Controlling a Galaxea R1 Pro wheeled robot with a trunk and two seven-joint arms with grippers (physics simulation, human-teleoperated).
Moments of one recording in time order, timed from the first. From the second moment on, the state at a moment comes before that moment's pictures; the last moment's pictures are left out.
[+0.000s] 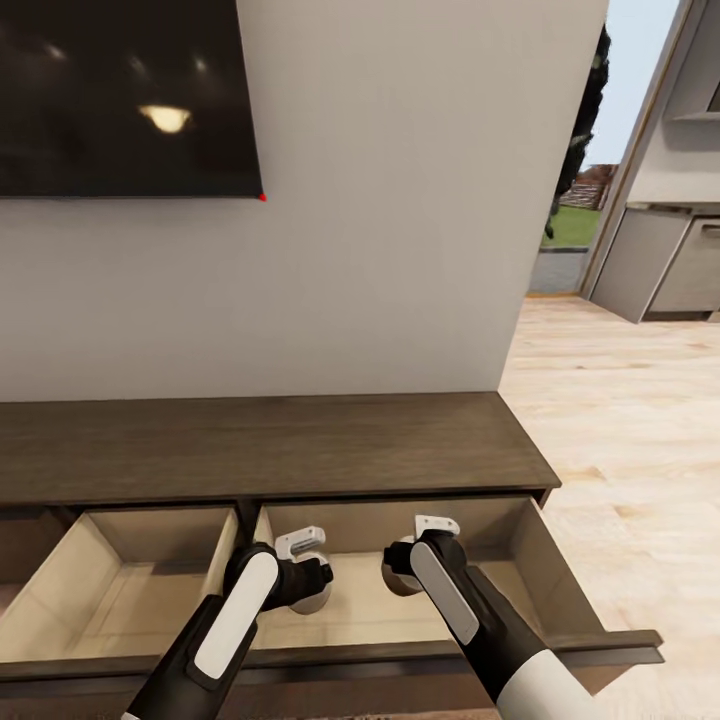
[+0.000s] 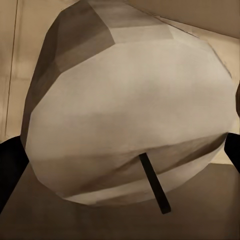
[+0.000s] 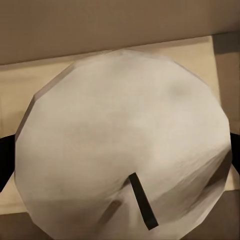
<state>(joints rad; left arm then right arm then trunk) -0.40 -0.08 -0.31 -1.30 0.98 0.89 0.81 -0.55 0.09 0.44 -1.04 -0.75 0.75 -0.71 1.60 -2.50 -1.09</state>
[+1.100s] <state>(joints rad) -0.40 -0.08 -0.31 -1.31 0.98 0.90 0.81 -0.61 0.09 0.57 -0.85 -0.75 0.53 -0.59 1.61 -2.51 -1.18</state>
